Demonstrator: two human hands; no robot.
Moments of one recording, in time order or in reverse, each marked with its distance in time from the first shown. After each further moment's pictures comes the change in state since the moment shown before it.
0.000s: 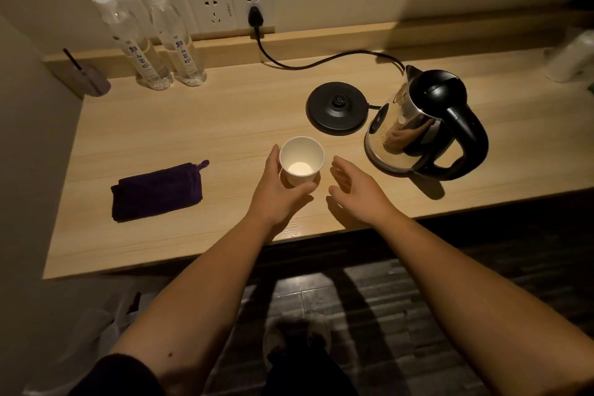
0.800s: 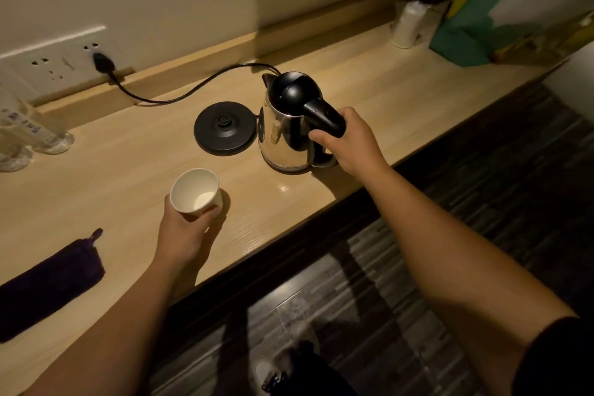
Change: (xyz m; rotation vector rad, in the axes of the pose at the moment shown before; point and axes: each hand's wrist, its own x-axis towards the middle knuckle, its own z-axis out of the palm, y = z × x) left_hand 0.012 -0.004 0.013 0.312 0.053 0.050; right_hand -0.049 0.007 -0.149 0.146 0.561 0.126
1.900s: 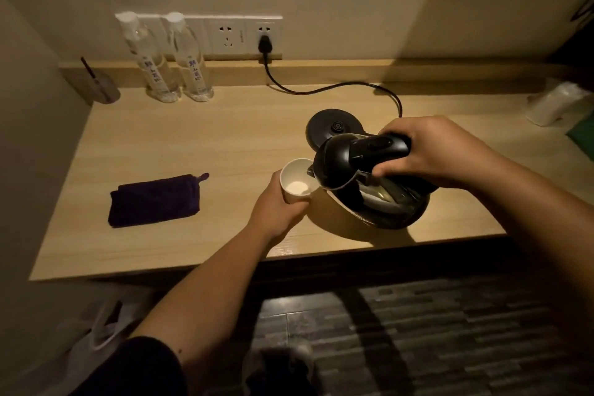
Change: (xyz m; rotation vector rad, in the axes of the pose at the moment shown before) left_hand 0.004 -0.007 -0.008 -0.044 0.005 0.004; right_hand -0.015 -0.137 0.026 -0.717 -0.530 -0.504
